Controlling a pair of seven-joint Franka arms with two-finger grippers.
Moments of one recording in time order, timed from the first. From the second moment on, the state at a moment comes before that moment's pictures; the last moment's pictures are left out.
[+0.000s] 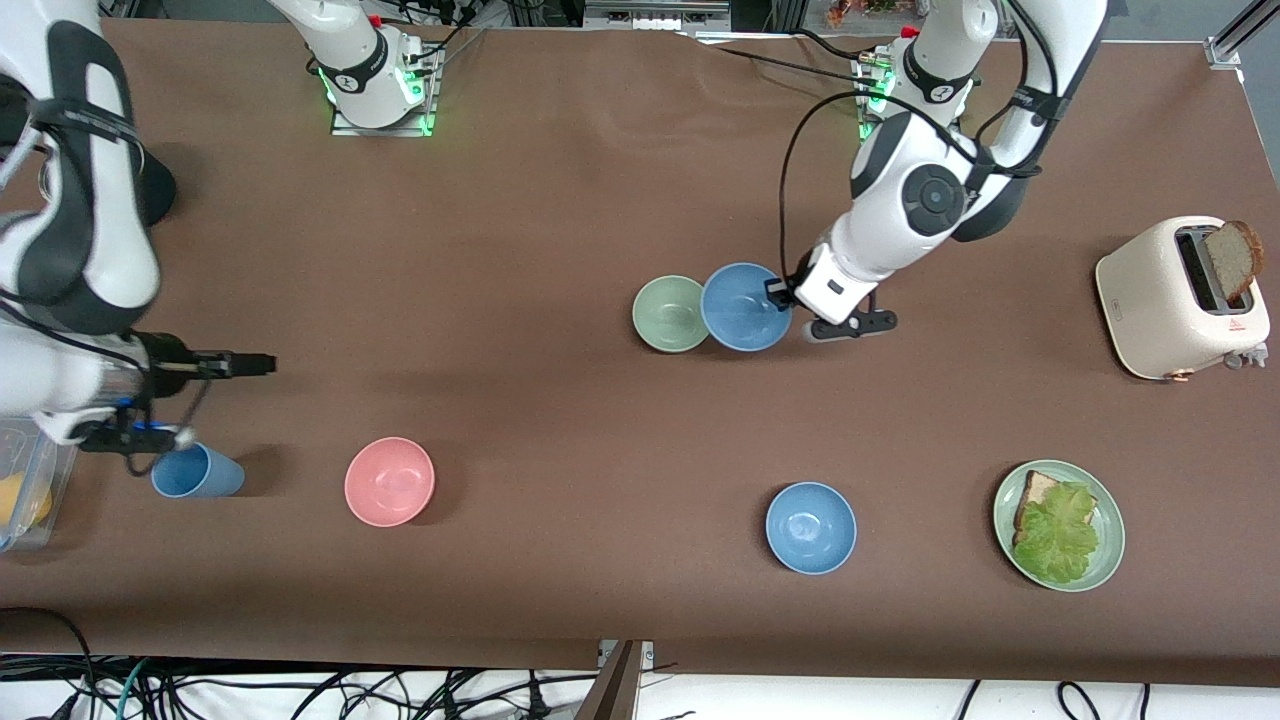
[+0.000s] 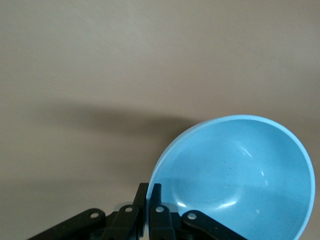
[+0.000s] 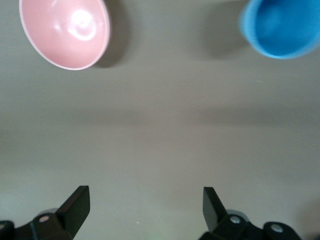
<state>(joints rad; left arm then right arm) -0.01 0.25 -0.52 -2.11 -0.21 2.33 -0.59 -0.04 0.50 -0.05 -1.35 0.13 1.54 -0.06</state>
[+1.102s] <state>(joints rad) -0.13 0.43 -0.52 -2.06 -0.14 2.47 -0.62 -0.02 0.15 -0.09 -1.44 -0.01 1.49 -0.06</state>
